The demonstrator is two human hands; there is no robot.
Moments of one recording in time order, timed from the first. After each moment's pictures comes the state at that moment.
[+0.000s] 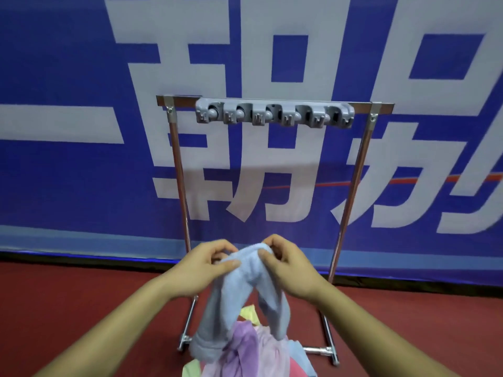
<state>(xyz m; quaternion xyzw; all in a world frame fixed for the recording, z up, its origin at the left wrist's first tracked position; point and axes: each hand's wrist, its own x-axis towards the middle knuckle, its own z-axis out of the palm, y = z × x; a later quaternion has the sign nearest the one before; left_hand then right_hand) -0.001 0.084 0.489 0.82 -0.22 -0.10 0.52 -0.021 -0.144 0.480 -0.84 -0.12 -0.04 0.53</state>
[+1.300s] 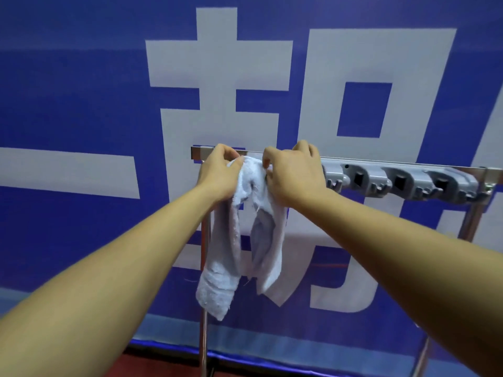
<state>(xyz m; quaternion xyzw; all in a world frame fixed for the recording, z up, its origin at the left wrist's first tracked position) 0.288 0.136 0.677 0.81 -0.07 0.25 0.52 0.271 -0.021 0.688 -0.92 -0.11 -0.38 0.03</state>
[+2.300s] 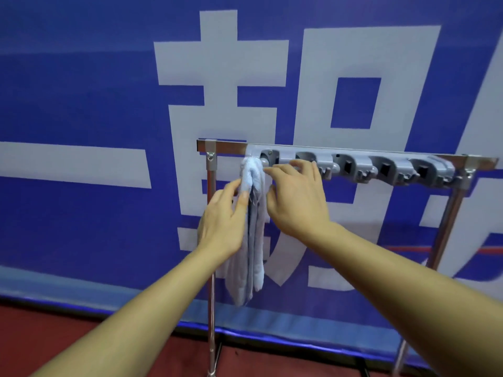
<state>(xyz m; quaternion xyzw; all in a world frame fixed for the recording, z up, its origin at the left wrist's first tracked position) 0.192 0.124 0.599 0.84 -0.10 0.29 0.46 0.185 -0.026 0.648 -0.92 -0.13 -0.36 0.11</state>
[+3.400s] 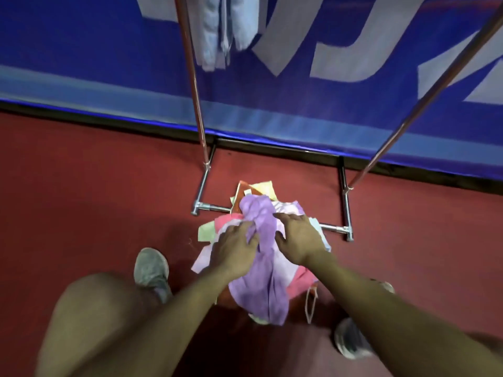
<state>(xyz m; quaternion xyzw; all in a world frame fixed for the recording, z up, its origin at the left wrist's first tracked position) -0.045 0.067 0.183 0.92 0.04 -0.19 0.33 -0.015 -0.109 0.181 -0.97 -0.06 0.18 0.17</state>
